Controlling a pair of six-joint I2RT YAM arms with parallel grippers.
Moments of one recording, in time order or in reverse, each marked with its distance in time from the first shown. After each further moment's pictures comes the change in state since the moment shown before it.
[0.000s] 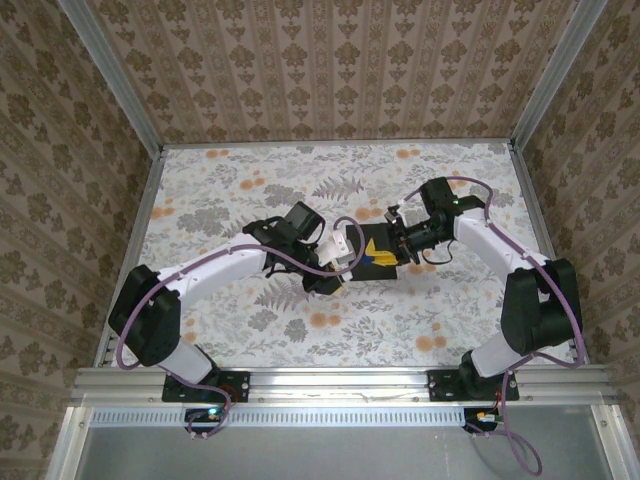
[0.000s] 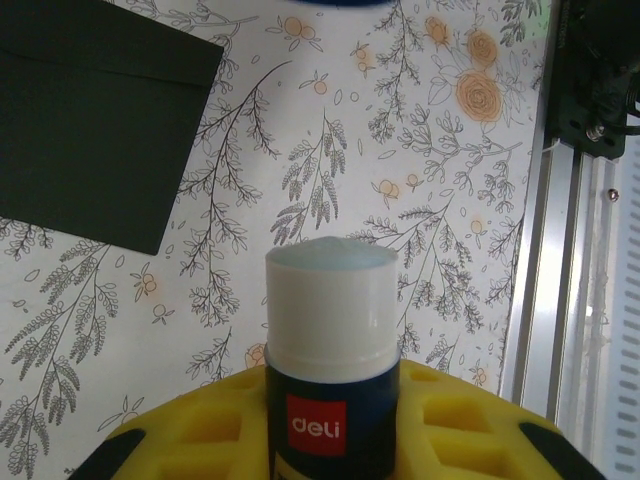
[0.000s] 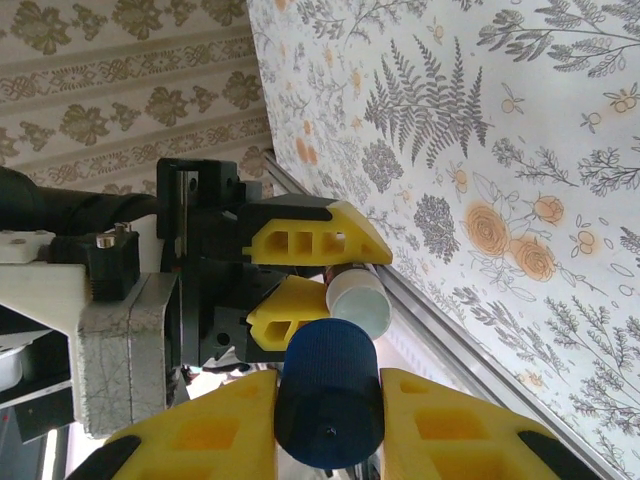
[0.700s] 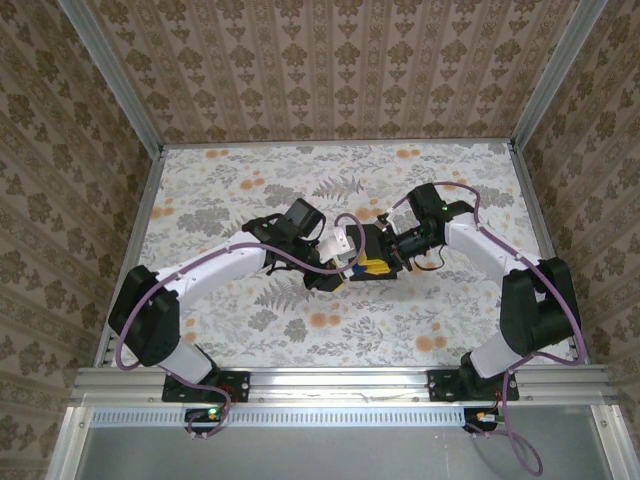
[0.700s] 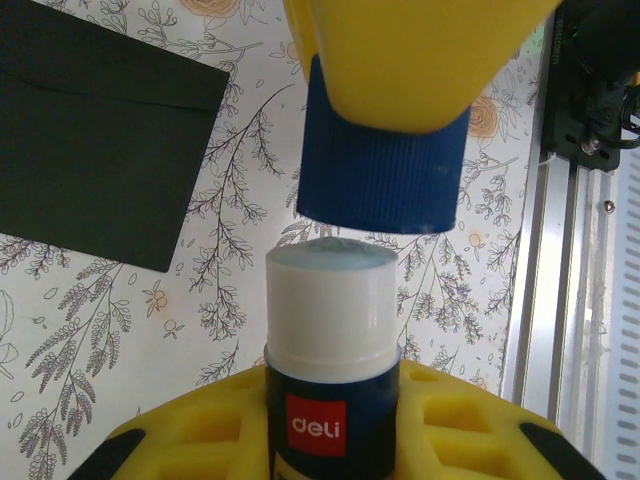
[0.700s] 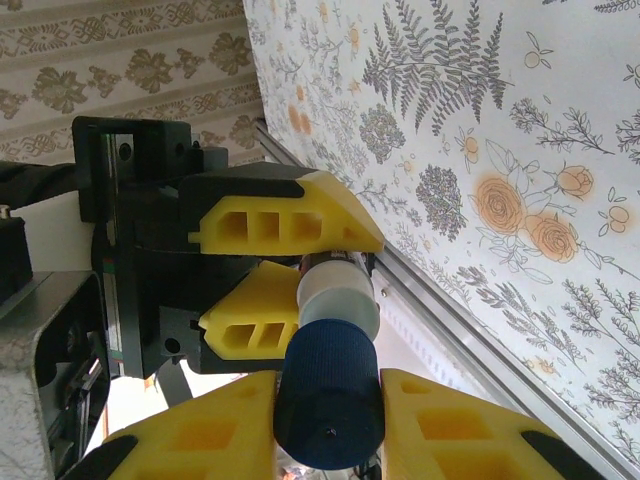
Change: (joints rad) left arm 0.000 0.000 0.026 -0.006 0.000 0.002; right arm 0.070 0.003 -0.032 0.041 0.000 0.040
